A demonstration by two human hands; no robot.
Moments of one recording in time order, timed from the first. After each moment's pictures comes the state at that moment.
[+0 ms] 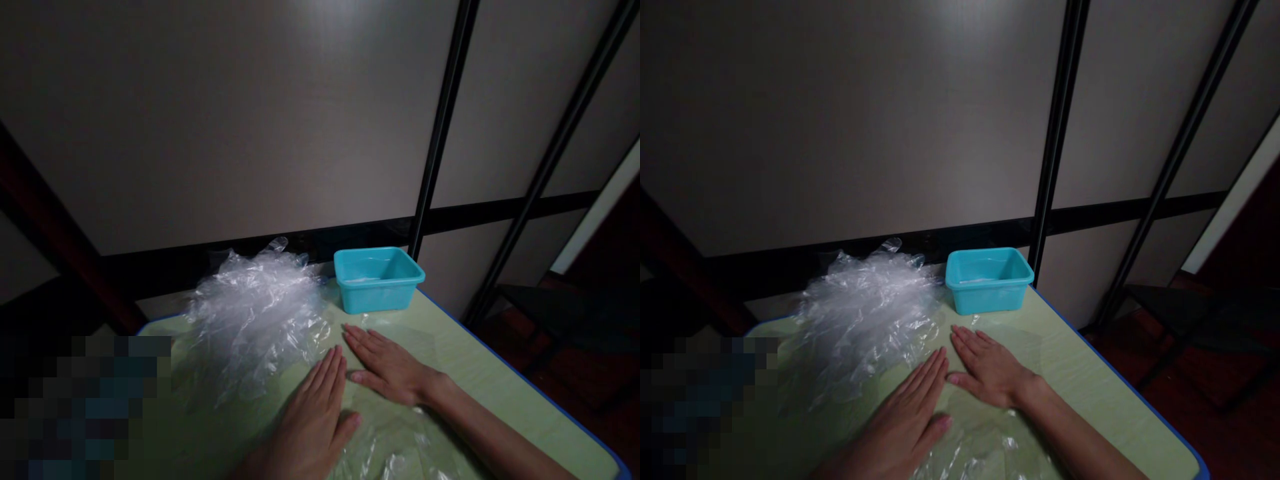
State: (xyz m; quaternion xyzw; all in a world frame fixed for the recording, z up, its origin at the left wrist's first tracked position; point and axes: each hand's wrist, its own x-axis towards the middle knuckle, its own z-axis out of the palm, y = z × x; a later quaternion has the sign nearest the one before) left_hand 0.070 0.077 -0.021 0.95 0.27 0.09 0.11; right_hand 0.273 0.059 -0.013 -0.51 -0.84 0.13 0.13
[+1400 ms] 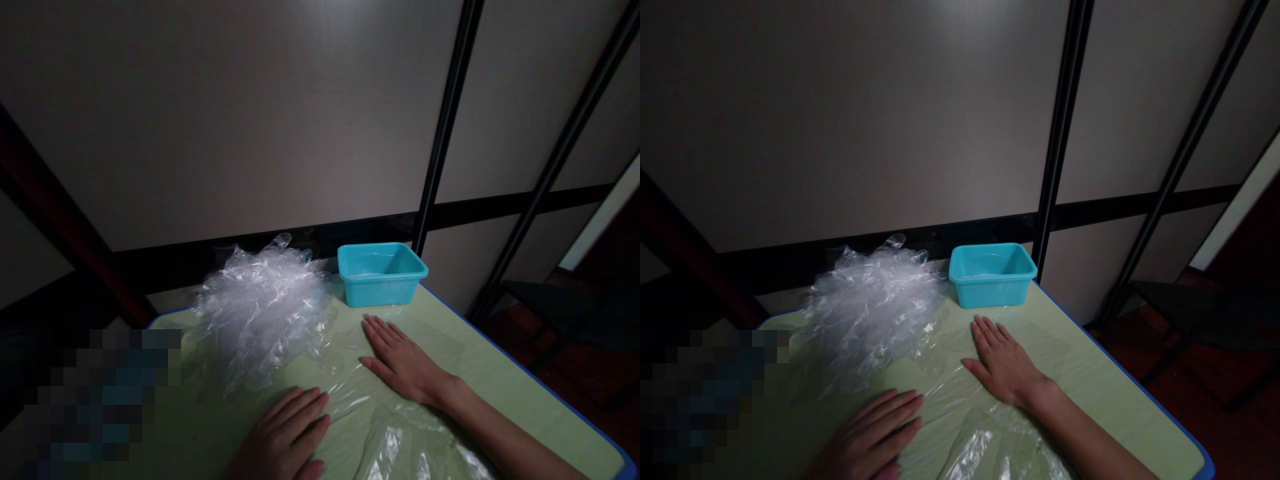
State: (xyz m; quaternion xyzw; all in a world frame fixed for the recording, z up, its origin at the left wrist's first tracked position) left_hand 0.010 0.067 -0.011 0.97 0.14 0.17 0.07; right_hand 0.275 0.049 -0.025 -0.61 -0.78 0.08 0.14
